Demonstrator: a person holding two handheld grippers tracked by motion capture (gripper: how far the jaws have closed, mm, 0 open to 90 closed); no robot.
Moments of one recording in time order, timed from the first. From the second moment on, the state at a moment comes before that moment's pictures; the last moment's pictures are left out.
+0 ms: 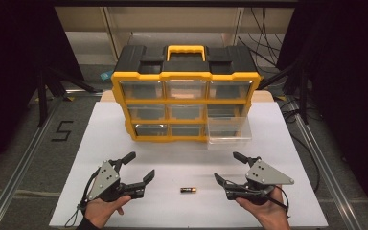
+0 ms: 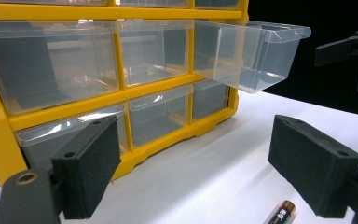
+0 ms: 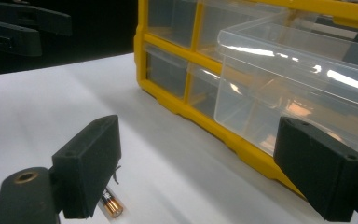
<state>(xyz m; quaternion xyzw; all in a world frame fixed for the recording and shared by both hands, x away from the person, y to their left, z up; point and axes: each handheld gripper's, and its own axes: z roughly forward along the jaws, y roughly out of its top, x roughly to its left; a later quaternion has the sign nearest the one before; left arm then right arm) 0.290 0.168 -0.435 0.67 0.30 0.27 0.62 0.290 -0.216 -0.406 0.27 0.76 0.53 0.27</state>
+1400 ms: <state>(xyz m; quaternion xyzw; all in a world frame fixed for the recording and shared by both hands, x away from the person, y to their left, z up) 0.290 0.168 -0.436 0.67 0.30 0.28 0.62 0.331 -0.141 -0.418 0.12 0.92 0.36 0.11</state>
